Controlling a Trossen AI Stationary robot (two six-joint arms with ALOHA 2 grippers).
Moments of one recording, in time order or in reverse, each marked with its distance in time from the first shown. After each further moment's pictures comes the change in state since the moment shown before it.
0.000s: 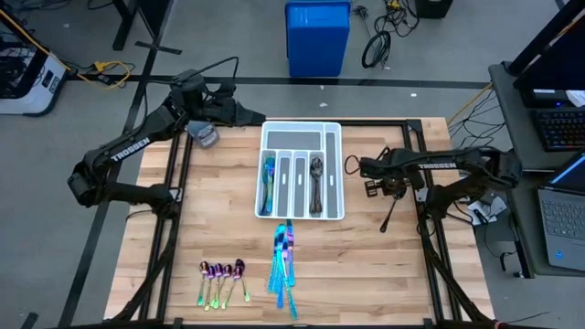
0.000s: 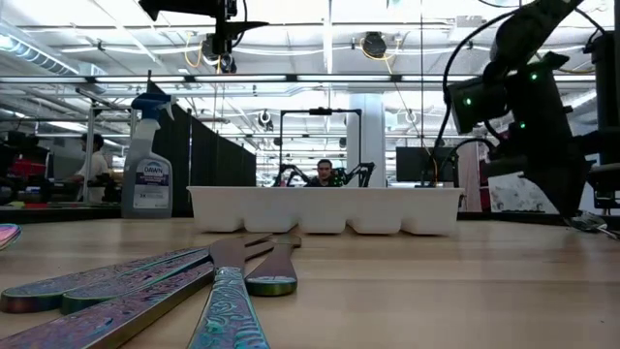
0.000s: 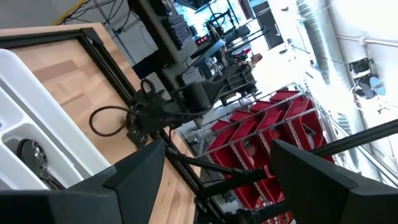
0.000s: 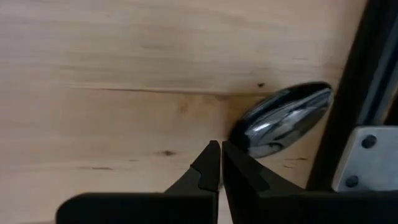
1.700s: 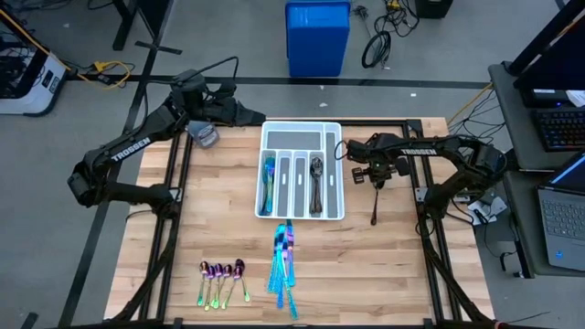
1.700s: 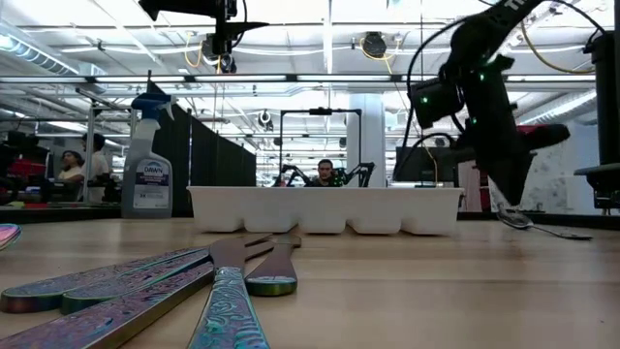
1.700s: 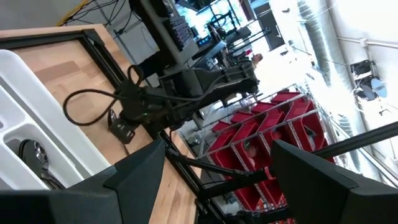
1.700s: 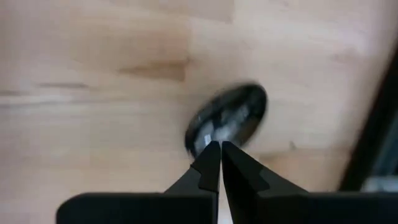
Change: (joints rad) left arm 0.000 0.000 0.000 0.000 -0.008 -0.003; right arm -0.094 0.183 0.243 -0.037 0.010 -0.079
